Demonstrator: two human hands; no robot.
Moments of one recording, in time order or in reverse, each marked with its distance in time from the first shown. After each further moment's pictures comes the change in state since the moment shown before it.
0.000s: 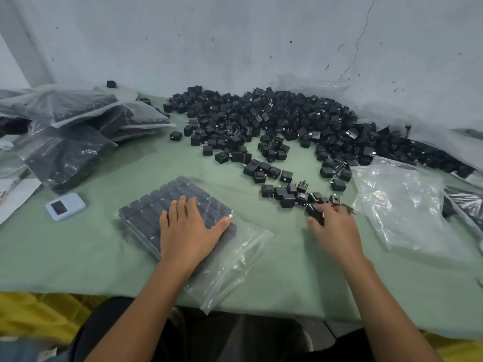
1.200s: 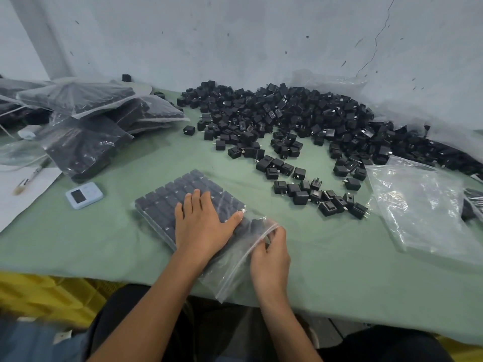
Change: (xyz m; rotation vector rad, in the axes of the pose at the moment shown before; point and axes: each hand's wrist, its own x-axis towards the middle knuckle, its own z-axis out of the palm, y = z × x) left_hand 0.003 -0.001 0.003 0.022 -0.023 0.000; right_hand -0.116 -0.124 0.067 0.830 0.004 0.164
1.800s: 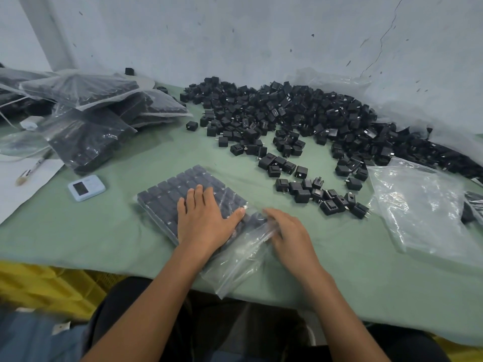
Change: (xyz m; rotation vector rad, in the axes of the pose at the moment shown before) left_hand 0.000 -0.001 0.001 0.015 0.002 0.012; right_hand 0.063 0.014 -0.046 -0.553 -0.364 -0.479
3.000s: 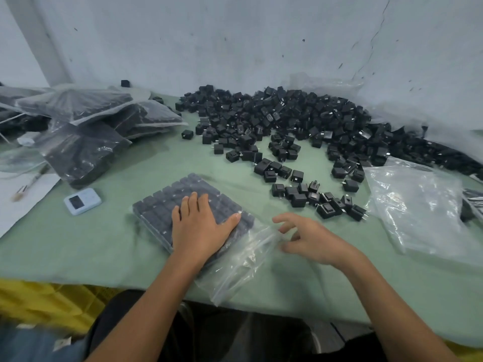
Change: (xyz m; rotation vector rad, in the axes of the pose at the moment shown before) left_hand 0.005 -0.002 0.001 -0.014 0.013 0.002; right_hand 0.020 0.022 -0.062 0.105 -0.424 0.133
